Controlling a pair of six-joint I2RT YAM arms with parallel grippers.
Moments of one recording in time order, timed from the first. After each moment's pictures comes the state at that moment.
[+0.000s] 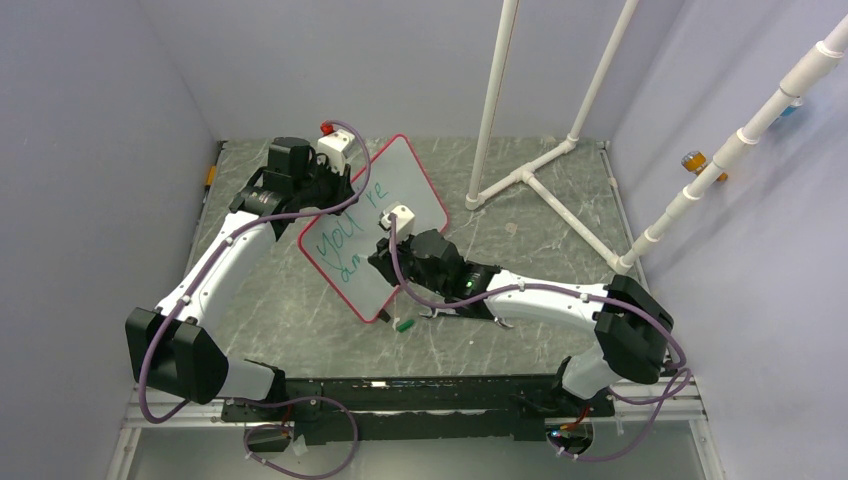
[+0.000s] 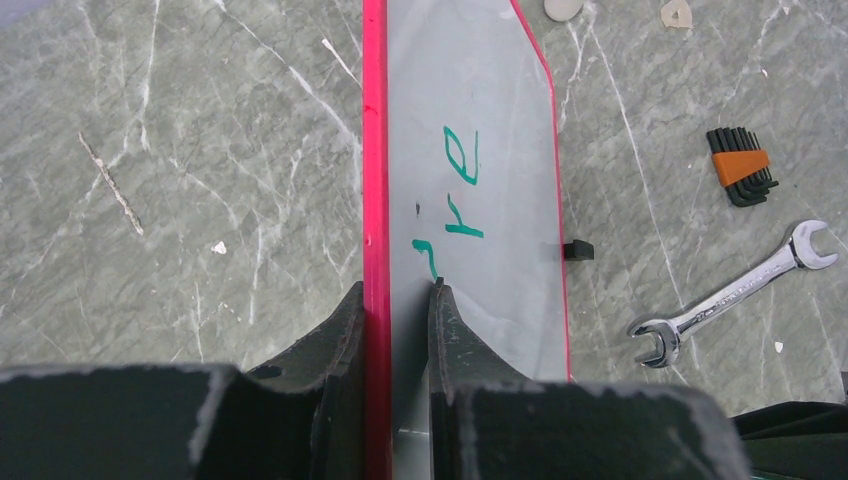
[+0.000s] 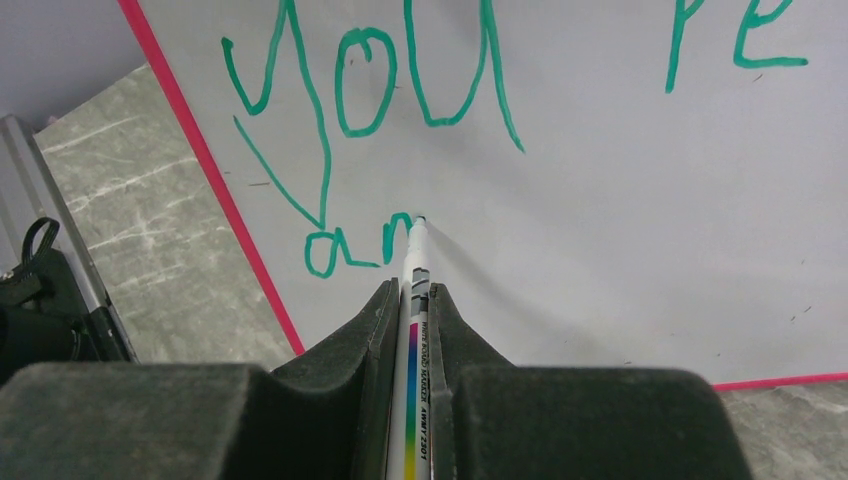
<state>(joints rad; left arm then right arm) -0.29 1.37 1.27 -0.47 0.30 0.12 1.05 1.50 0.95 0.28 0.11 0.18</state>
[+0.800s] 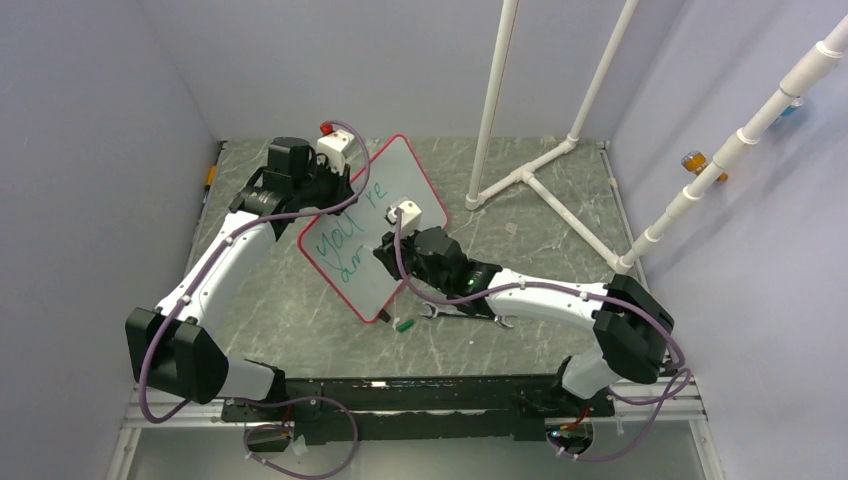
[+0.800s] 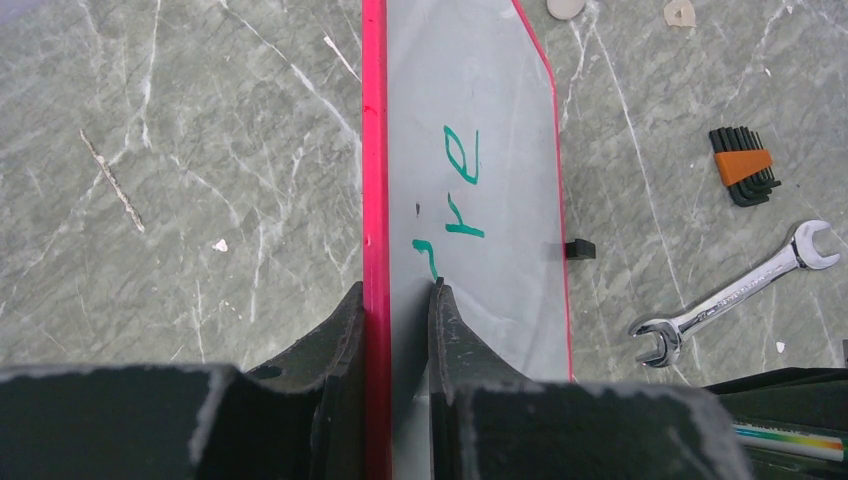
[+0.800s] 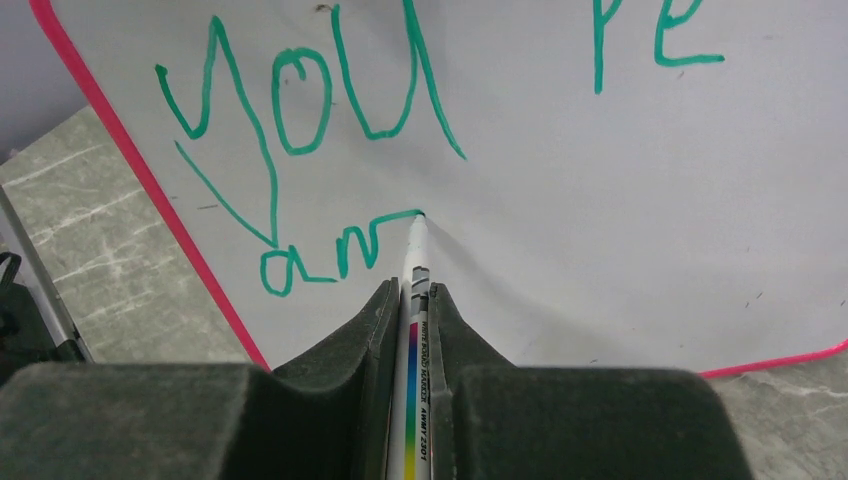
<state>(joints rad) -0.29 1.37 1.27 -0.47 0.29 0.12 1.02 1.51 0.95 0.30 0.15 0.18</state>
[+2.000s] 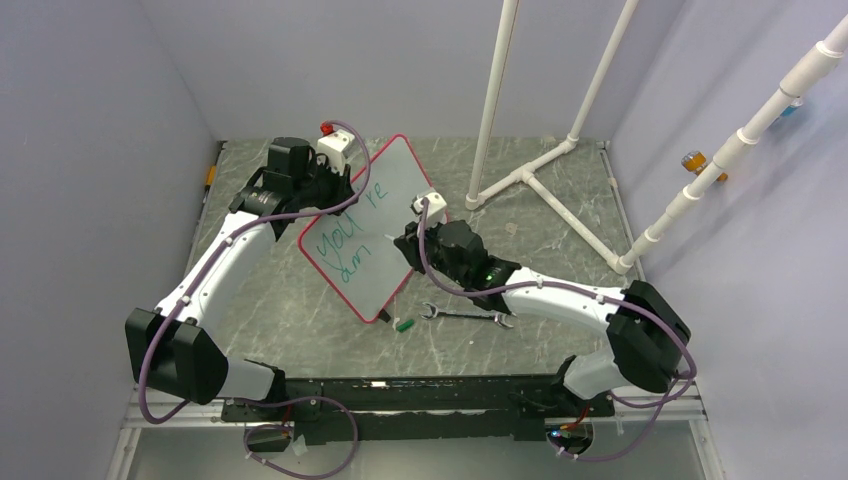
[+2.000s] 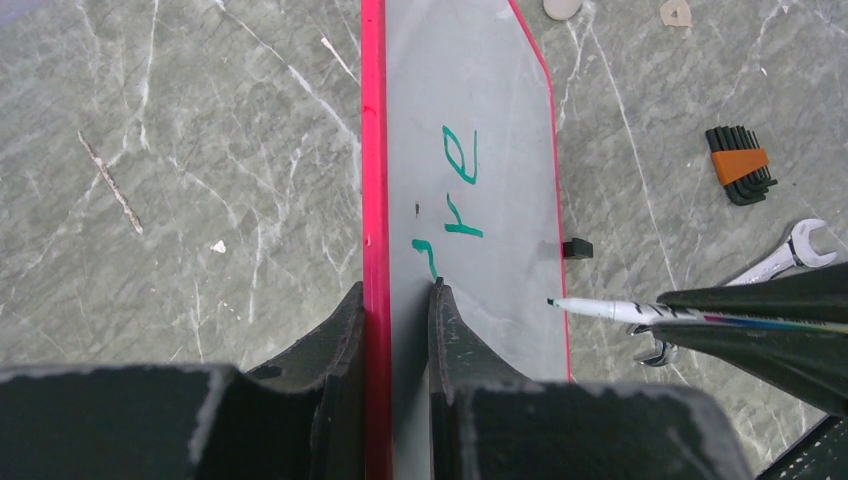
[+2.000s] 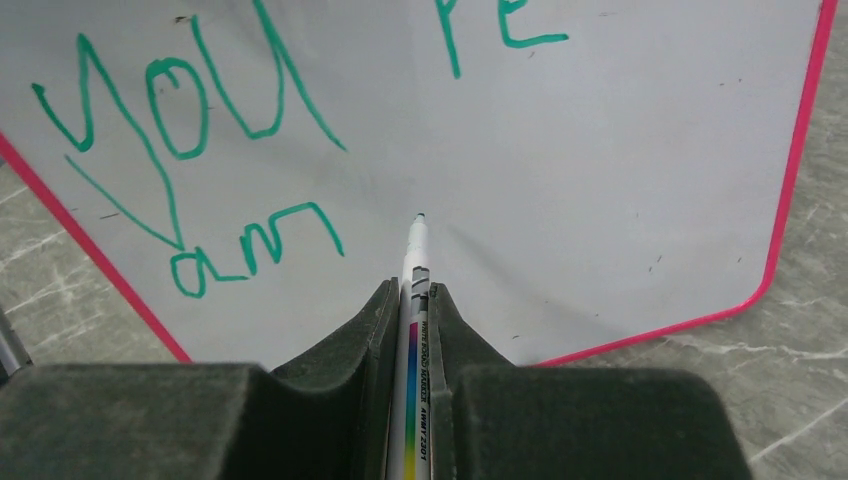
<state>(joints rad) -0.29 1.37 1.27 -0.47 0.30 0.12 0.93 1.42 0.85 0.33 0.14 0.20</state>
